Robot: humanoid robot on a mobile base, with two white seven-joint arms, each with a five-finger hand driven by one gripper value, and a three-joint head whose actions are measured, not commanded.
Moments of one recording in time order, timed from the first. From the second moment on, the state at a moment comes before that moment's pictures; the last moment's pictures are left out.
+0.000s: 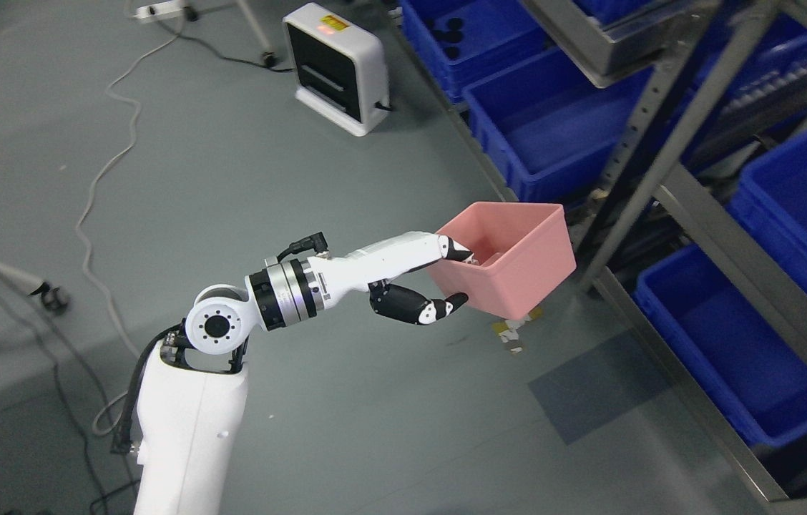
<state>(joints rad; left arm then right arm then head) -0.46 0.00 -0.21 -1.62 -0.29 -0.26 -1.06 0.00 0.00 0.00 0.00 0.00 -0.06 -0.01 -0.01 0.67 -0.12</state>
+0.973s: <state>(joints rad) -0.36 0.00 -0.26 -1.62 -0.30 -0.29 -1.06 0.00 0.00 0.00 0.00 0.00 -0.06 -0.01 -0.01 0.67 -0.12</state>
